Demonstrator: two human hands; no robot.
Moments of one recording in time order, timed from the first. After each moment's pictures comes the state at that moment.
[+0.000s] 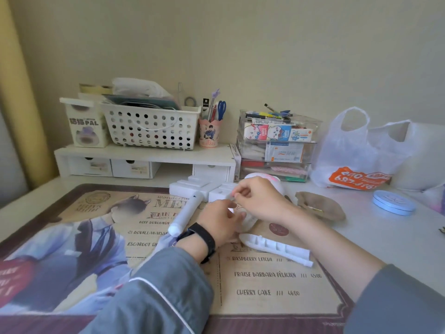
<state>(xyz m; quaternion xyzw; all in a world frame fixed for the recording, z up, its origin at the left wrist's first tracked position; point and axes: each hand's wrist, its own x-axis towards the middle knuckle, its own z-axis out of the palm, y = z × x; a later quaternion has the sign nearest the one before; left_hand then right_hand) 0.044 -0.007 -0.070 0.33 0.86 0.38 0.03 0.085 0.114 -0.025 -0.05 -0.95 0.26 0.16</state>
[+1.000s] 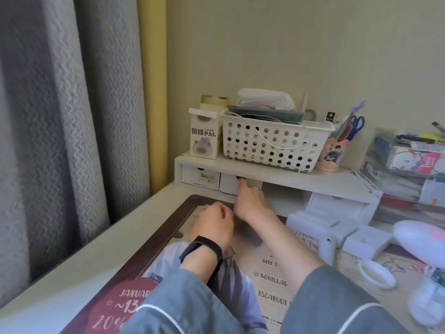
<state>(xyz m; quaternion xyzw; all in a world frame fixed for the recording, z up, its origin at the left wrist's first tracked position) -0.122 -0.184 -0.109 0.05 0.88 0.45 -0.13 -0.147 -0.087 -0.065 -0.08 -0.98 0.15 0.08</state>
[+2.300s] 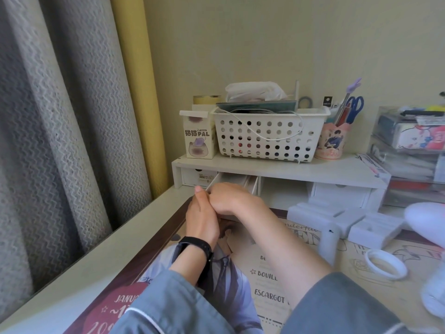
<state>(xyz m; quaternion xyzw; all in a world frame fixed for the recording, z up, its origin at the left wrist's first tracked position) -0.114 -0.183 -0.094 -0.02 0.76 0.62 -0.20 -0.139 -0.111 -0.039 0.09 -0.99 0.14 -0.02</state>
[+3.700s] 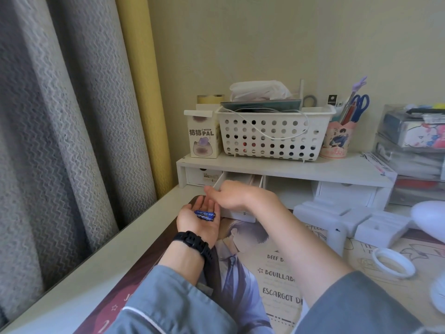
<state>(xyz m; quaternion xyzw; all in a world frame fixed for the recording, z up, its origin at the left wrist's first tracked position) -0.116 -0.198 -0.079 -0.16 0.20 0.97 0.03 -0.137 -0.108 -0.032 0.09 -0.97 0.19 -0.06</state>
